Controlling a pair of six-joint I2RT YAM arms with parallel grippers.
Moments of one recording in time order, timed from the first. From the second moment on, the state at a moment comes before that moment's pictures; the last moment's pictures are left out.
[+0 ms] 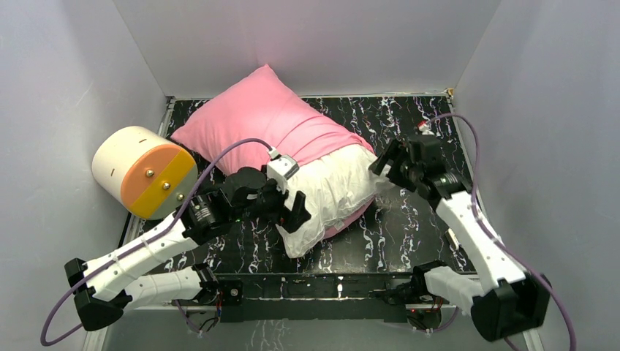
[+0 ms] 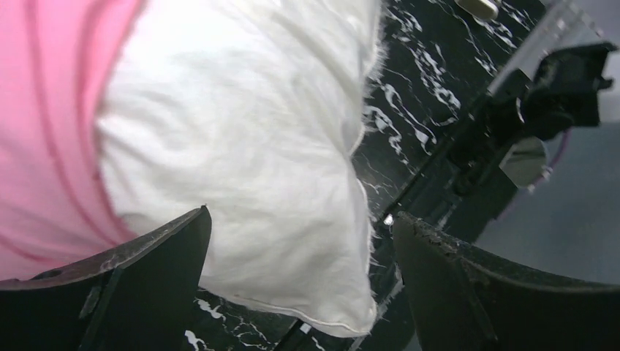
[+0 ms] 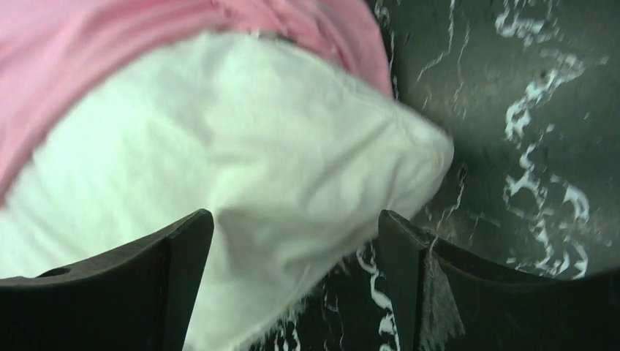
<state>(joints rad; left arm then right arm) -0.98 0.98 1.01 -0.56 0.05 -0.26 0.31 1.11 0.98 -0.59 -0.01 0.65</state>
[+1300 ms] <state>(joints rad) -0.98 0.81 0.92 -0.74 -0.53 -0.51 0.85 0.58 0.42 -0.30 0.30 1.30</state>
